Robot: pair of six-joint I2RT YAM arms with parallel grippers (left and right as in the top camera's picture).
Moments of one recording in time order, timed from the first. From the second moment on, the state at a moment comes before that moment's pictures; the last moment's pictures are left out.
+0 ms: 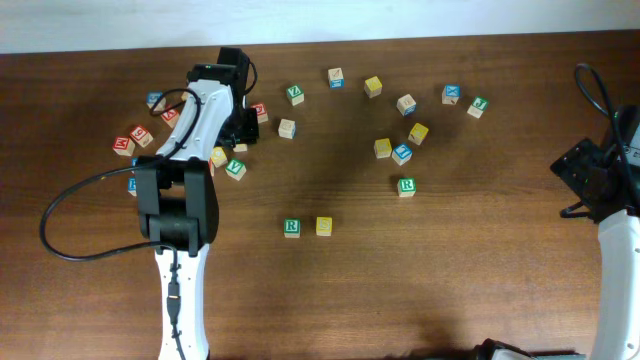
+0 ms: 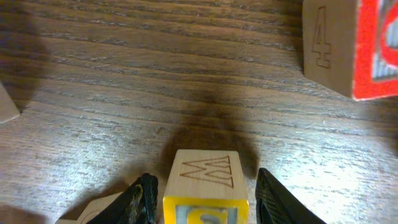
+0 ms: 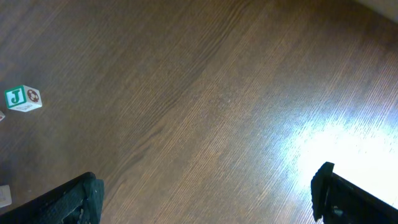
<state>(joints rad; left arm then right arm) -0.15 2.48 2.16 -1.16 -0.09 -0.23 -0.39 1.31 1.28 -1.01 0.32 0.52</state>
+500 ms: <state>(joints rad) -0.15 2.48 2.20 -1.21 -0.09 -0.23 -0.39 1.31 1.28 -1.01 0.32 0.52</state>
